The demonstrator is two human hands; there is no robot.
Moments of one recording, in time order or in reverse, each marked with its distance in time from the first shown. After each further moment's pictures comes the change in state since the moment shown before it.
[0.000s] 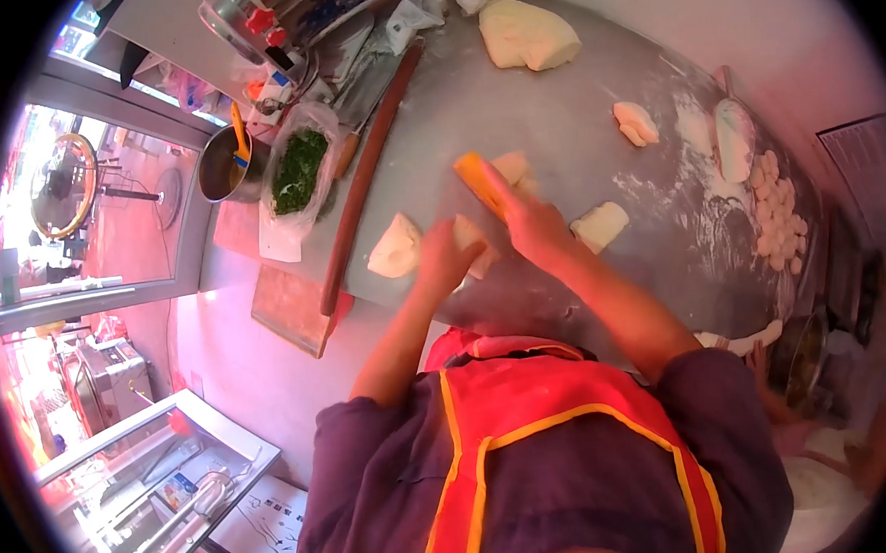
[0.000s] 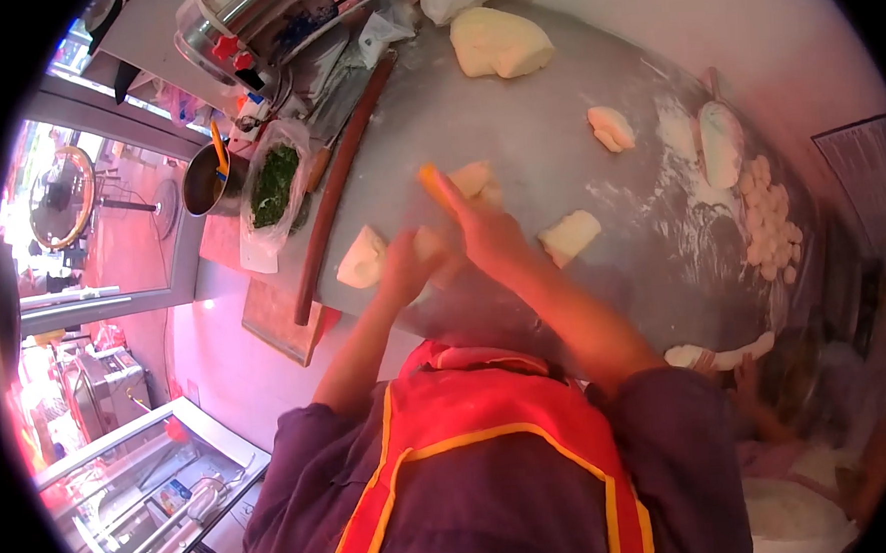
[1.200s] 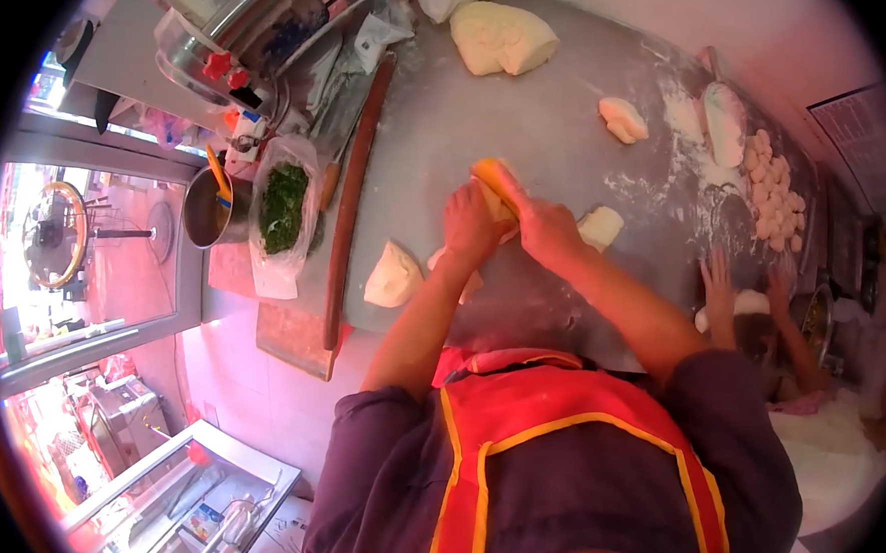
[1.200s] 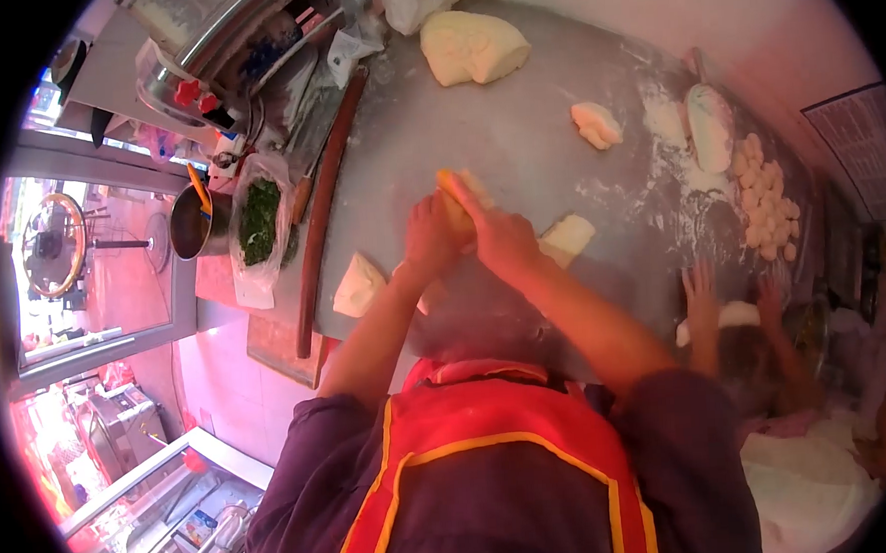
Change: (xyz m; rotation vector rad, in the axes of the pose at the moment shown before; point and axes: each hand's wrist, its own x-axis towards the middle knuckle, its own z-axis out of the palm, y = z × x) left_hand 0.077 0.058 0.028 0.141 -0.056 0.160; right_hand 0.007 0.020 -0.015 -0.151 0.039 0.147
